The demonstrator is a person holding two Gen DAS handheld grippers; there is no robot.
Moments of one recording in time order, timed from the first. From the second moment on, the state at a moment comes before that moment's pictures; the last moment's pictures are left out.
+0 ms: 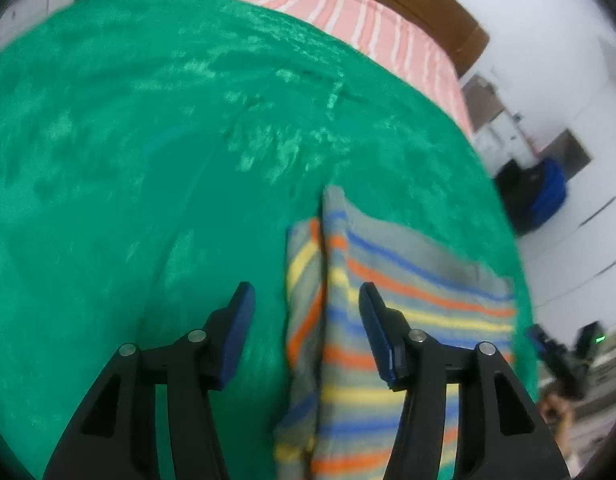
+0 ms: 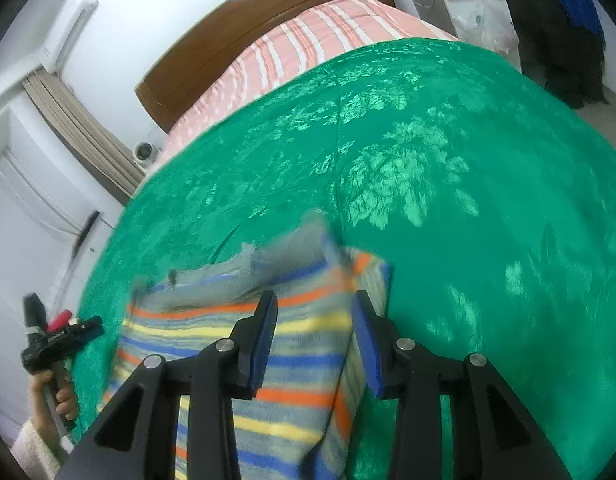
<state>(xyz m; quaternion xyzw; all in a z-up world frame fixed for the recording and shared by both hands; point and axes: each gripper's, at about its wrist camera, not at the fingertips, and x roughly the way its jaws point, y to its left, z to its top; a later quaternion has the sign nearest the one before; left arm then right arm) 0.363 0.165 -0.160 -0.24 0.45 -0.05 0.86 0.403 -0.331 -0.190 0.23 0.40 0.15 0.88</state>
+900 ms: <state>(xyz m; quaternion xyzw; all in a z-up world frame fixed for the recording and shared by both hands) 0.200 0.098 -0.149 0.00 0.43 0.02 0.90 0.249 -0.335 -0.222 0.17 0.45 0.14 0.87</state>
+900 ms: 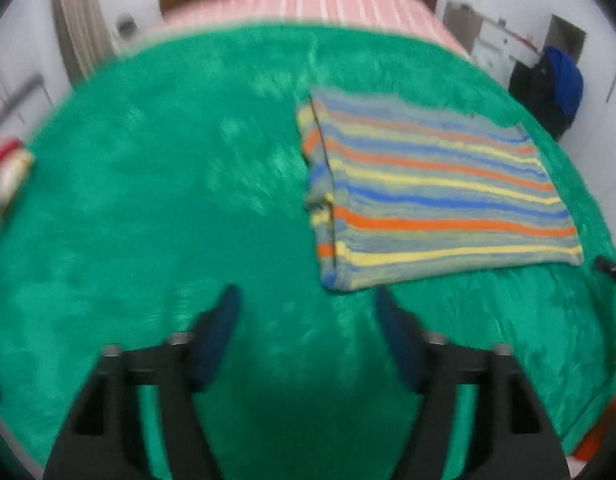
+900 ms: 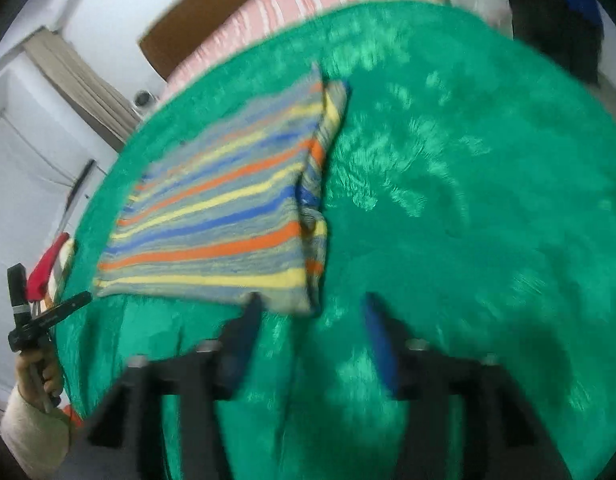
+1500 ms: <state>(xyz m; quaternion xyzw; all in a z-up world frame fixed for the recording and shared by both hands) 0.131 0.081 -0.114 0.03 0.36 0.08 0.93 0.121 -0.340 -0.231 0.16 0.36 0.10 0.92</state>
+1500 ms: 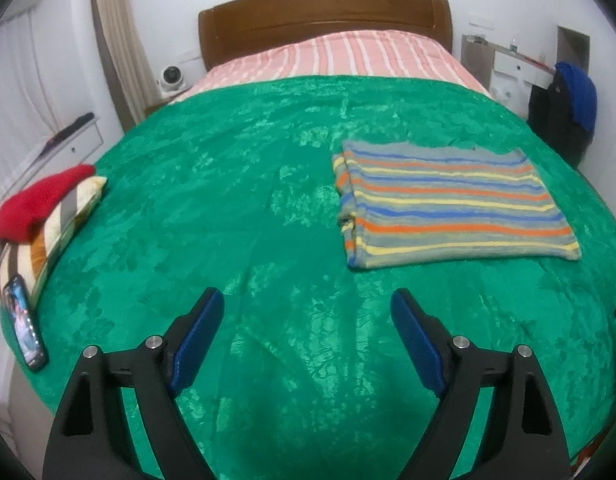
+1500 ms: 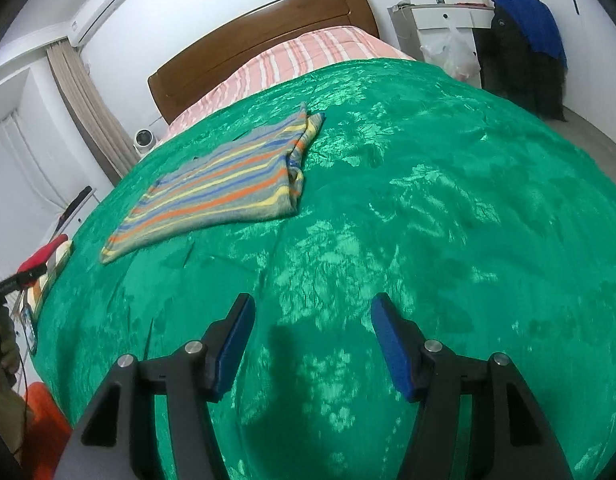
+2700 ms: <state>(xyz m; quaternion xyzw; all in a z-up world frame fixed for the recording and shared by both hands) 0.268 -0.242 -0.211 0.18 0.40 -0.20 0.88 0.273 -0.404 -0.200 0.26 0.39 0.20 0.86</state>
